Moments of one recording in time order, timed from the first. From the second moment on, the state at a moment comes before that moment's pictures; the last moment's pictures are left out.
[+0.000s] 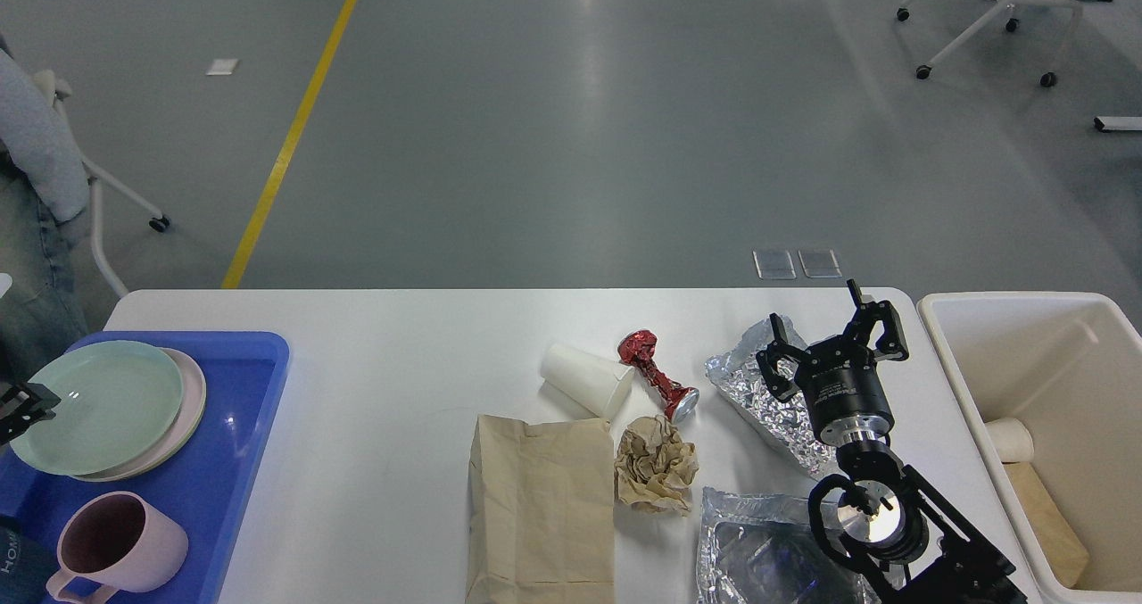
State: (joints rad) left arm -1.01 0.76 0.94 -0.62 -0.15 -0.14 -0.04; right arm 0.22 -0.04 1.20 0.93 -0.33 0.19 0.42
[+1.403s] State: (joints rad) left arm -1.57 0.93 0.66 -1.13 -0.15 -0.44 -0.05; right arm 0.22 -0.04 1.20 0.93 -0.33 0.19 0.42
